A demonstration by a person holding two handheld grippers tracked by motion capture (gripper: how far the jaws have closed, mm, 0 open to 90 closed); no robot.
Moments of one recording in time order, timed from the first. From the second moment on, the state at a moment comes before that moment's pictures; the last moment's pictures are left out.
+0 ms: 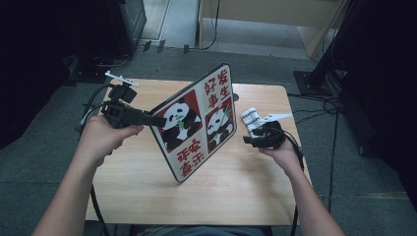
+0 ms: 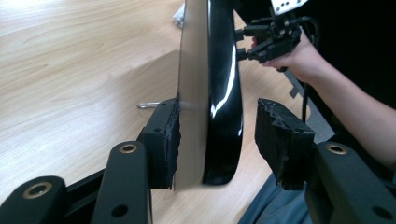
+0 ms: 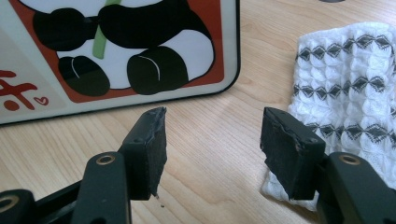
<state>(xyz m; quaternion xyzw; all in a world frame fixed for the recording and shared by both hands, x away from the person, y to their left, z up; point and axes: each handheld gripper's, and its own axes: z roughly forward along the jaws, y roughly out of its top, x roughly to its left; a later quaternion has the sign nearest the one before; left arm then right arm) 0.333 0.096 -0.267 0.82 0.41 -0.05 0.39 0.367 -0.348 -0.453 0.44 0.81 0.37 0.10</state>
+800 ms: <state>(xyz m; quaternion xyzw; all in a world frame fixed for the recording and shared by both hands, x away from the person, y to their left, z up) 0.298 0.108 -0.324 0.80 0.41 -0.02 0.43 0.394 -0.366 -0.451 0.46 0.80 0.37 0.12</state>
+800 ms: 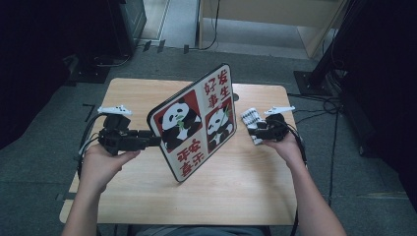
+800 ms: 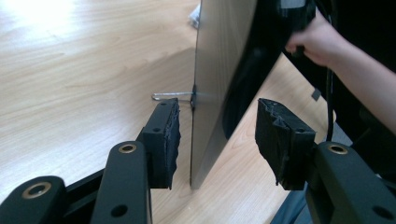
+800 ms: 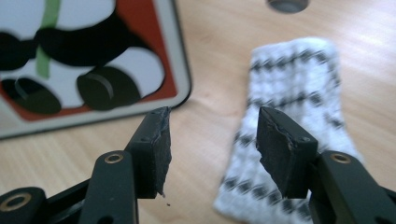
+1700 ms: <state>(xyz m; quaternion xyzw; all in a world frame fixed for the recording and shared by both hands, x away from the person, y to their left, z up) 0.299 0.101 -0.354 0.79 0.42 -0.03 0.46 0.449 -0.386 -0.497 0.54 0.78 0.31 0.12</state>
